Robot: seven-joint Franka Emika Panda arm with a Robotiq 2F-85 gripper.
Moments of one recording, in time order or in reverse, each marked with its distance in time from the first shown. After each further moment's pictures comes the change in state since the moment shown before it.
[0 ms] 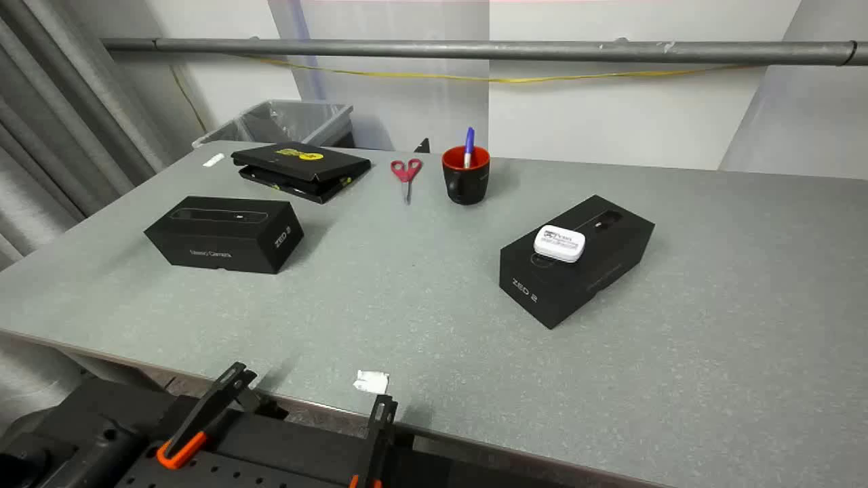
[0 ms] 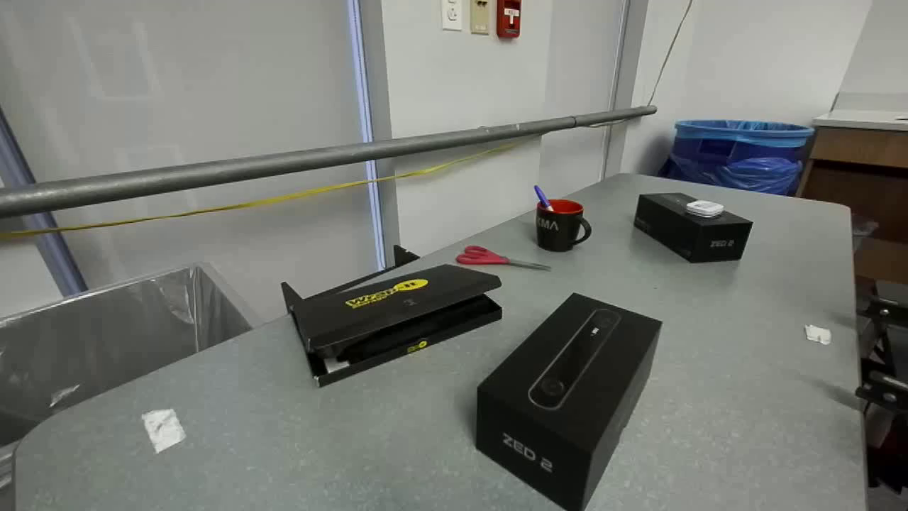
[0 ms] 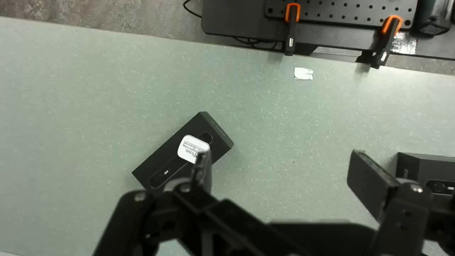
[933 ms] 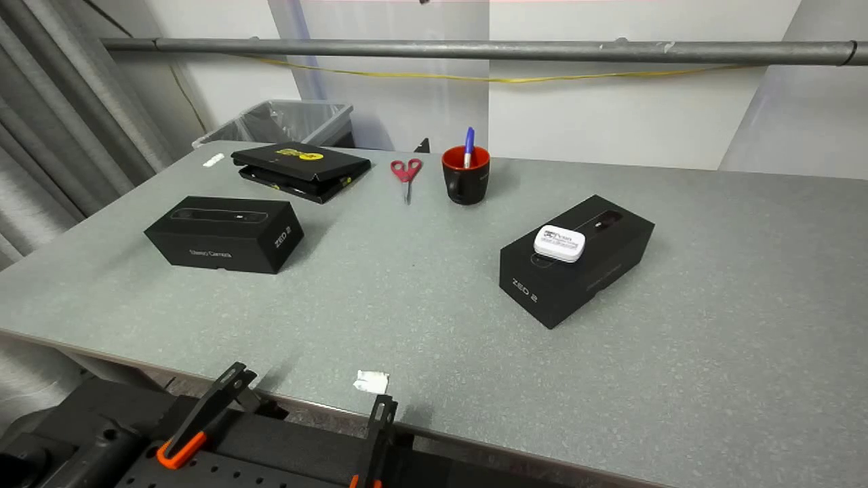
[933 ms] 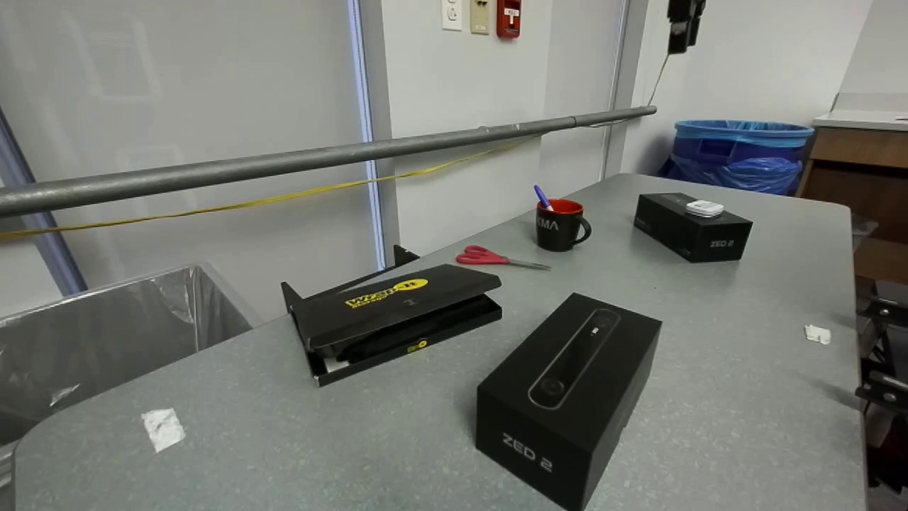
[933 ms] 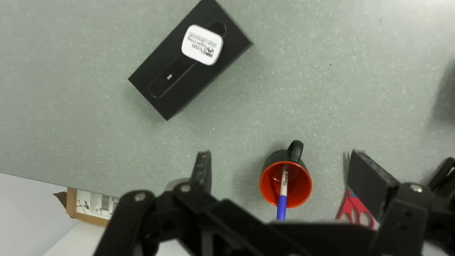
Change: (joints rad) arm 0.002 0.261 0.001 0.010 0.022 0.459 0.070
